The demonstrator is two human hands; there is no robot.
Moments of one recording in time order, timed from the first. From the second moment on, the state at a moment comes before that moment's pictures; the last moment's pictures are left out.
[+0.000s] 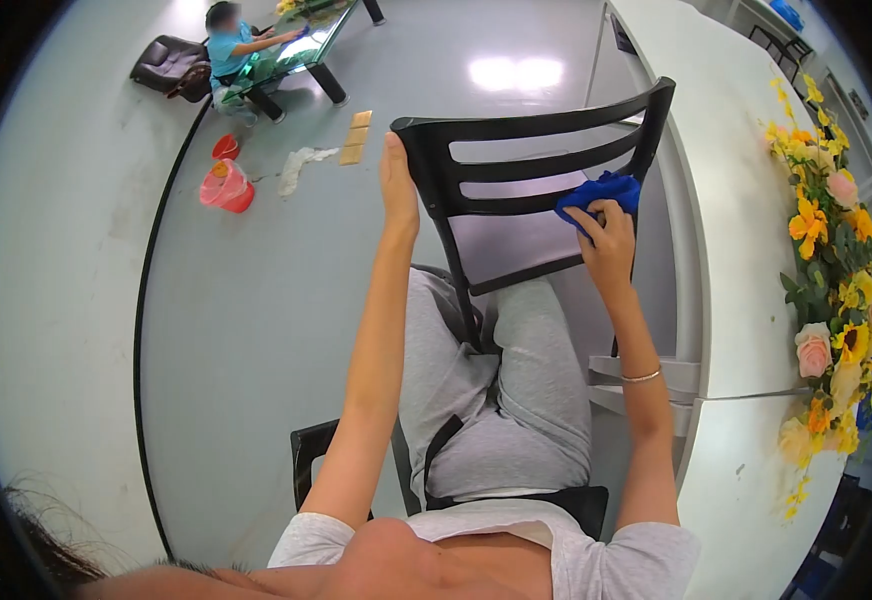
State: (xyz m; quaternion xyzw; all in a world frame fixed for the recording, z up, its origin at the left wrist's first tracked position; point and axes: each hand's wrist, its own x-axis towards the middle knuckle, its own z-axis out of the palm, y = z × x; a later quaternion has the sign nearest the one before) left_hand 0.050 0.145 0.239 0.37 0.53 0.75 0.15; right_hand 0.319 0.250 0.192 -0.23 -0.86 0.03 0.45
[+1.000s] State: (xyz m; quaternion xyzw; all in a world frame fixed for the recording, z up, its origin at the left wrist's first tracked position) left_hand 0.055 0.133 0.252 0.30 0.52 0.77 0.21; right_hand 0.306 0.230 0.189 -0.29 -0.85 0.12 0.43
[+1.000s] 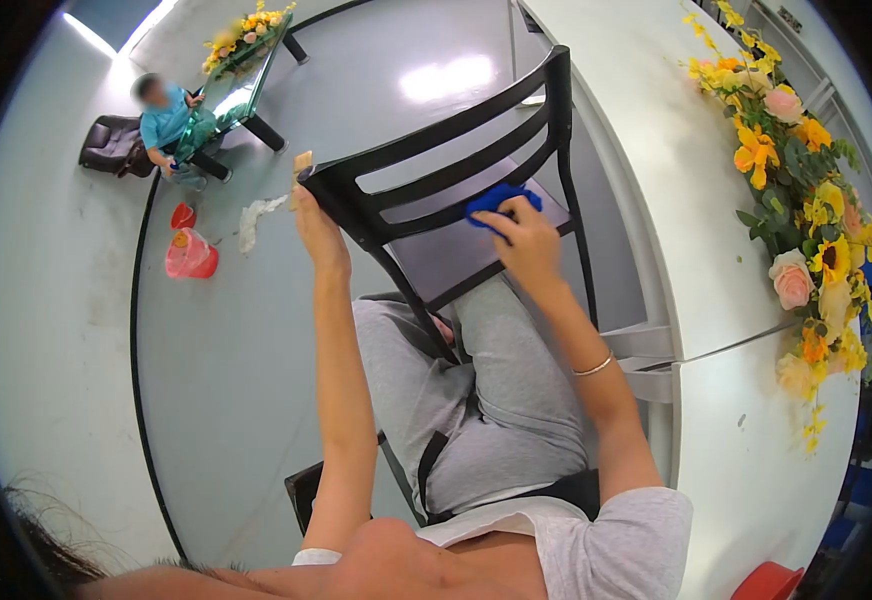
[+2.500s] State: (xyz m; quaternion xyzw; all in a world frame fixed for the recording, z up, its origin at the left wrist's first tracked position) left_hand 0.049 0.141 0.228 0.29 0.51 0.78 0.20; right_hand 0.310 0.249 0.185 -0.35 -0.77 0.13 0.51
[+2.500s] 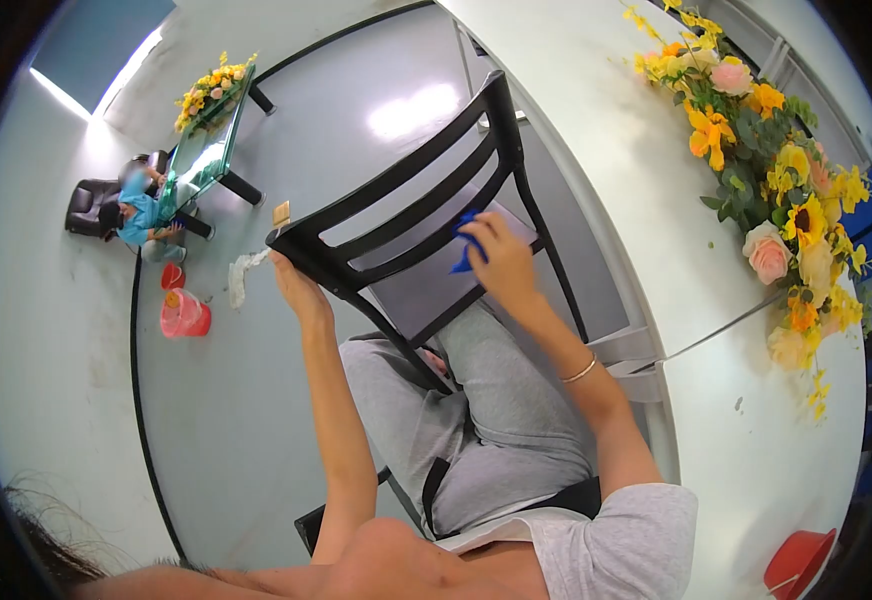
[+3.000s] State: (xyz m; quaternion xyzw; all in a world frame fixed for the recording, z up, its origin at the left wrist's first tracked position) left_hand 0.056 0.139 0.241 0.32 0.49 0.78 0.20; right_hand 0.331 0.348 0.190 -0.45 -0.69 0.15 0.54
